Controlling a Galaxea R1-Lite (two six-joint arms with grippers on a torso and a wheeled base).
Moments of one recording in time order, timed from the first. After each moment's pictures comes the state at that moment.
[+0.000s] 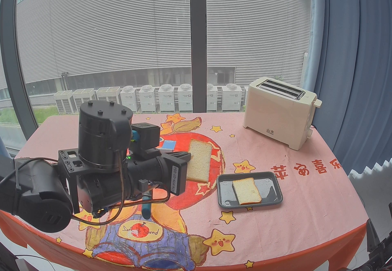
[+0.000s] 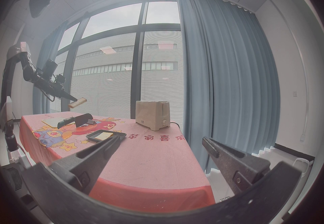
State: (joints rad) left arm -0.73 1.65 -0.80 -0.47 0.08 -0.19; right arm 0.00 0.02 -0.02 0.00 0.02 -0.02
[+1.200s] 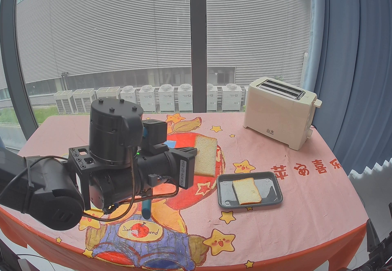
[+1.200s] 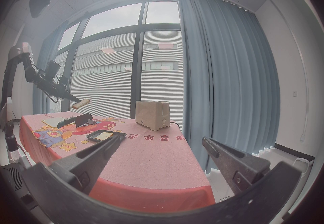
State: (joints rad) left arm -0.74 1.70 -0.84 -0.51 0.09 -0.21; right arm 0.00 0.02 -0.02 0.00 0.02 -0.02
